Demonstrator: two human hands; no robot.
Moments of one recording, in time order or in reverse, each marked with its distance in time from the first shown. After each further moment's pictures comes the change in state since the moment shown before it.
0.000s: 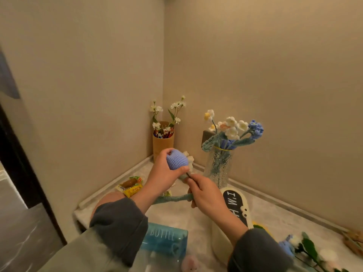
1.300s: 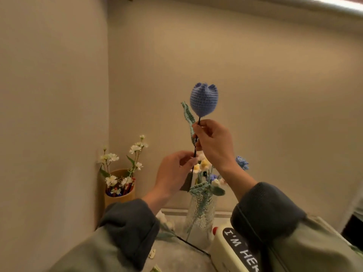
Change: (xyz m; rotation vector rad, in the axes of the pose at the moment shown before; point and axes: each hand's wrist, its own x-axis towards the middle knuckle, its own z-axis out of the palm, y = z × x) left_hand 0.175 0.051 -0.007 -0.129 -0.404 0.571; right_hand 0.168 -0.137 -0.081 -0.089 0.911 0.011
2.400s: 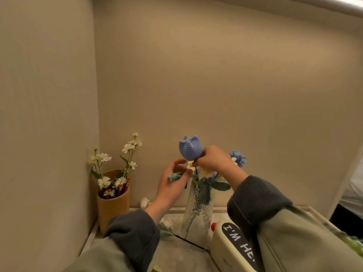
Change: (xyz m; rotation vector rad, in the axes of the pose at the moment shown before) left_hand -0.011 -0.051 0.035 -0.472 -0.039 -0.302; right_hand 0.010 0.058 0.003 -0.723 -0.461 0.402
